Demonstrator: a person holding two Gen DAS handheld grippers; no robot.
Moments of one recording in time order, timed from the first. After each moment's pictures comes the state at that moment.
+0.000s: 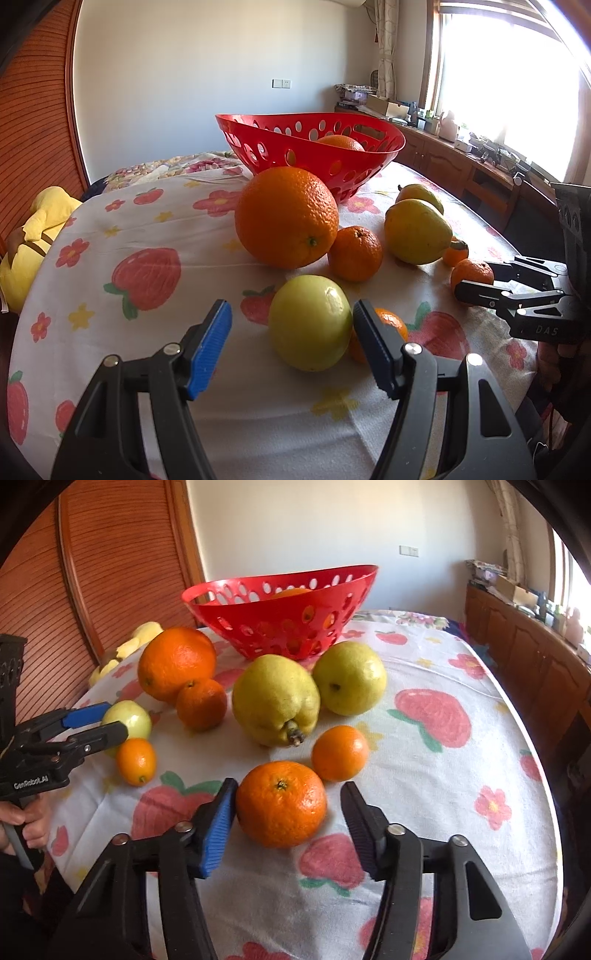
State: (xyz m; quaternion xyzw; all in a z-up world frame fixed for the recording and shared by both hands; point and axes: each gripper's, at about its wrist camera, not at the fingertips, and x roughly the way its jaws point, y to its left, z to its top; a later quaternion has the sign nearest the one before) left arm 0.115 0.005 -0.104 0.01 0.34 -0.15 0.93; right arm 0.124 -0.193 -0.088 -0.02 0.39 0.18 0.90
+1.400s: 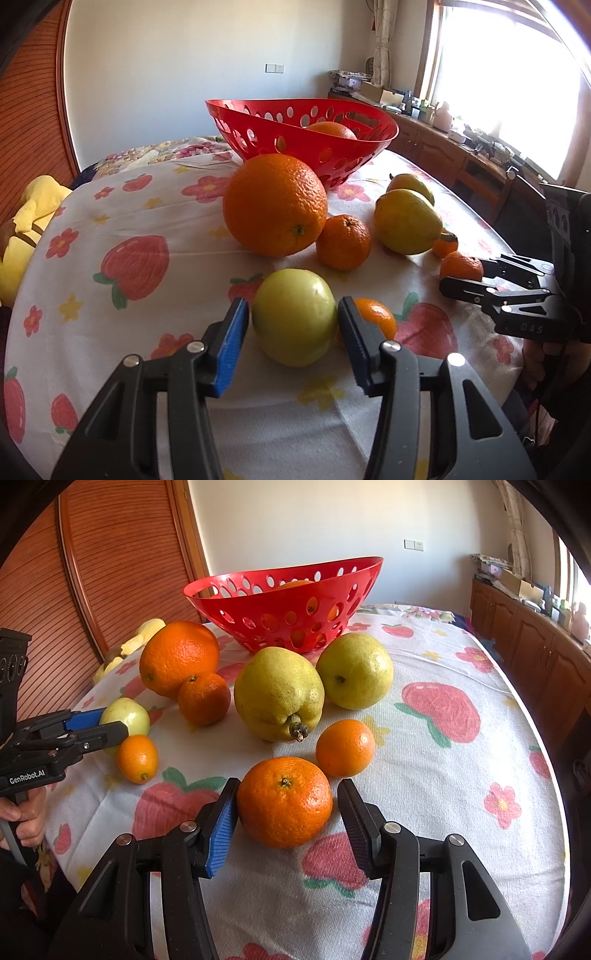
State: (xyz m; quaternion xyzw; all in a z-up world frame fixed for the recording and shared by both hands) left arm 0.118 0.003 -0.100 0.00 0.38 -0.17 0.91; right arm 0.126 -0.192 -0.091 -0.02 0.40 0.19 0.90
